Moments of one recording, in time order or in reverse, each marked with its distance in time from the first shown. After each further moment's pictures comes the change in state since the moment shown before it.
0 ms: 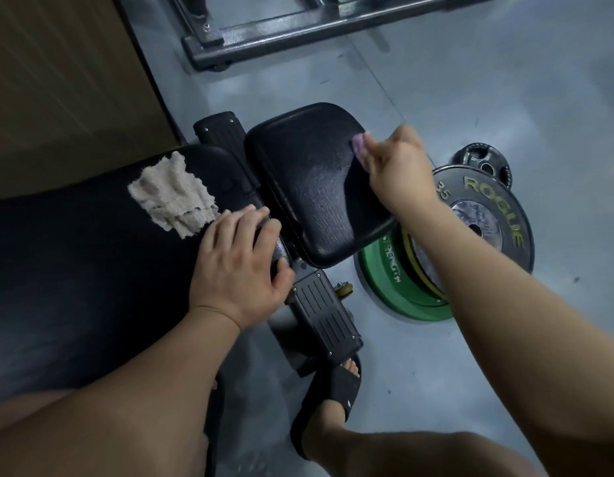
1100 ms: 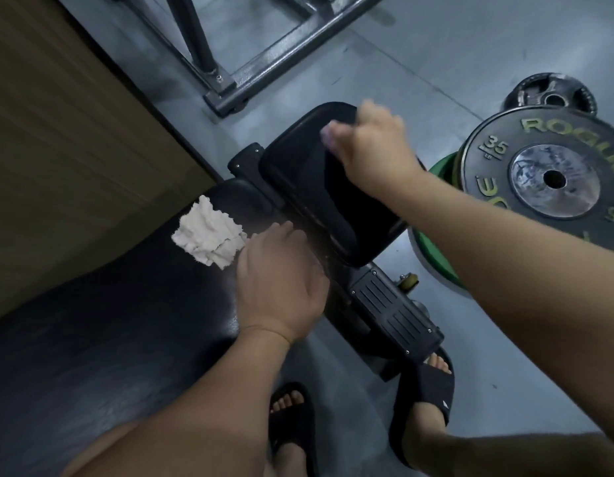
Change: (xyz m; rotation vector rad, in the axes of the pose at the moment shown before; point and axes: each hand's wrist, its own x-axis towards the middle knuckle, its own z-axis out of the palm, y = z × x) left_hand -0.002 0.003 0.010 0.073 0.028 -0.002; right_hand 0.009 -0.033 0.019 -0.014 0.117 -0.058
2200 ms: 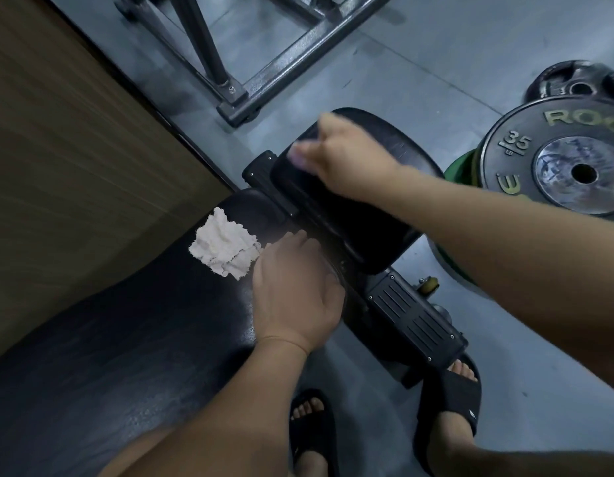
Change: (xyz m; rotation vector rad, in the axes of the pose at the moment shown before) left_hand 0.001 0.001 0.001 -0.002 -0.004 0.001; right_hand 0.026 -0.027 0.018 0.211 -0.165 -0.232
